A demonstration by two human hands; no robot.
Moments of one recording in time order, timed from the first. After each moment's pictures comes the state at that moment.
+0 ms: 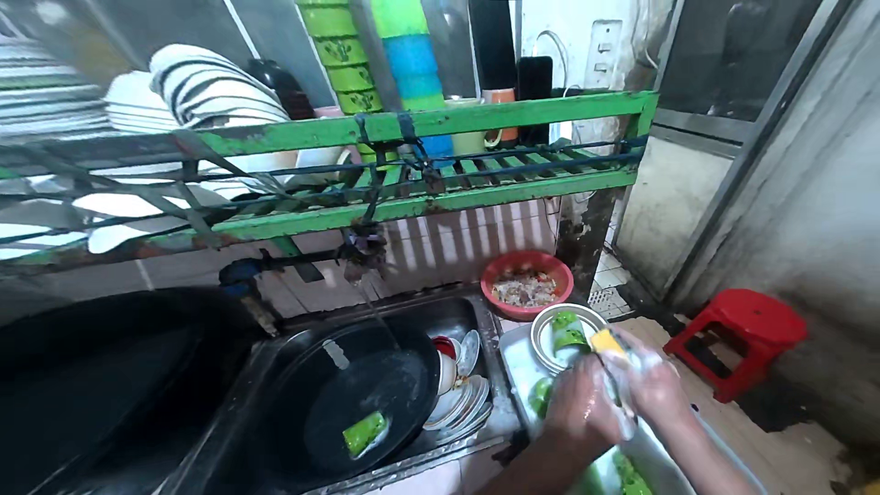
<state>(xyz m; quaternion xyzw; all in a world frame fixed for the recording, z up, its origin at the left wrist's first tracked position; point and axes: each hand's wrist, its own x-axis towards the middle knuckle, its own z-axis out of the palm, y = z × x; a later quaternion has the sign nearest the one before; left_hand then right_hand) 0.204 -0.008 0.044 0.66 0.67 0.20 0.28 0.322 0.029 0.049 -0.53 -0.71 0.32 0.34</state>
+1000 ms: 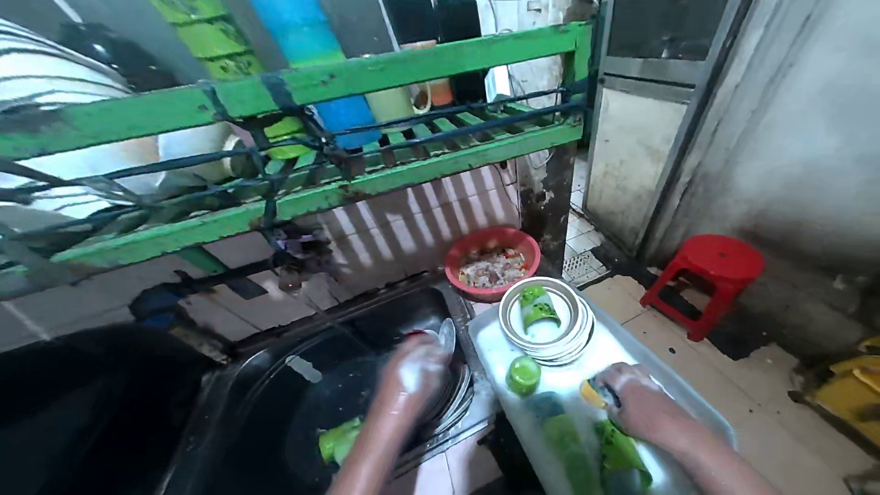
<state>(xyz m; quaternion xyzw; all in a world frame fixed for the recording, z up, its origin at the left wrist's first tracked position) 0.025 -0.042 0.012 0.64 0.71 0.25 0.14 0.375 0.027 -0.020 -0.56 -0.77 0.29 -0.07</state>
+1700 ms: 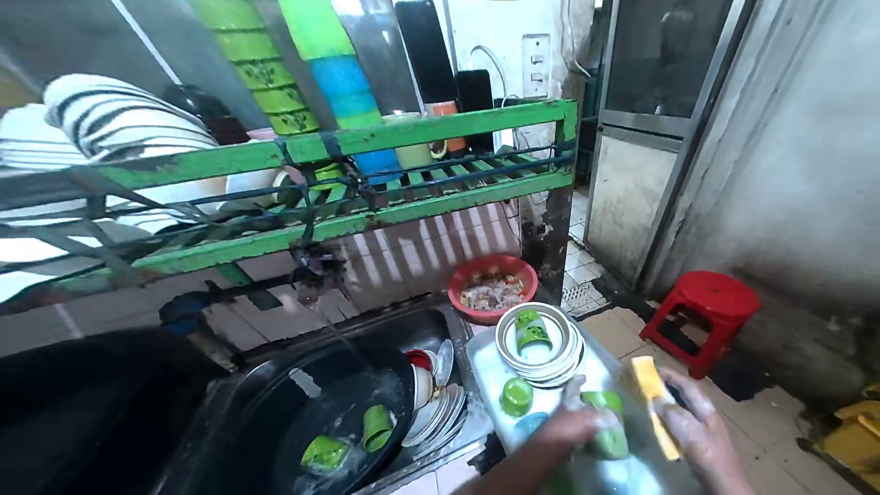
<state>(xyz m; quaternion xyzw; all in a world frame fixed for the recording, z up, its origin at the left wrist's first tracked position) 0.240 -0.002 -0.031 0.46 0.52 0.32 0.64 0.418 -0.018 0.010 -0.55 -0.58 0.40 0.45</state>
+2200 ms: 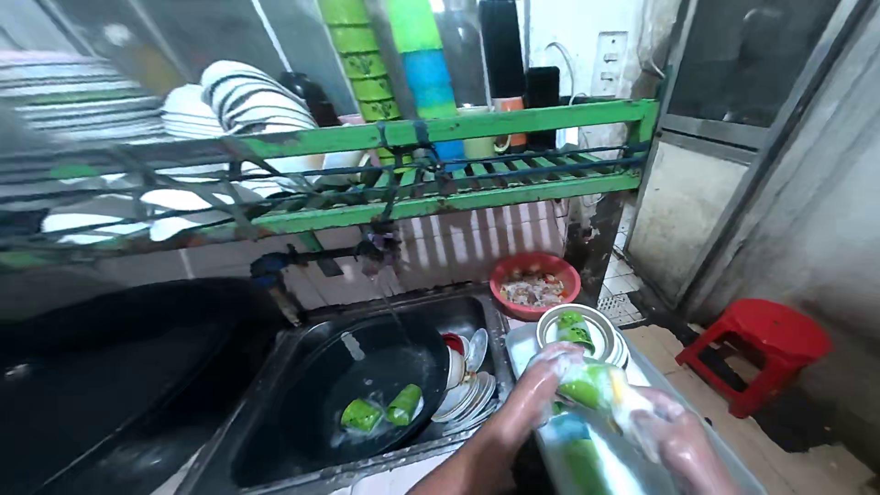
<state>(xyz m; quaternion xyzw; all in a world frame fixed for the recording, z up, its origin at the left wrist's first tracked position) 0.157 -0.011 0.028 0.36 0.54 0.49 0.58 0.355 -0.015 0.032 -0.54 -0.60 0.48 0.33</state>
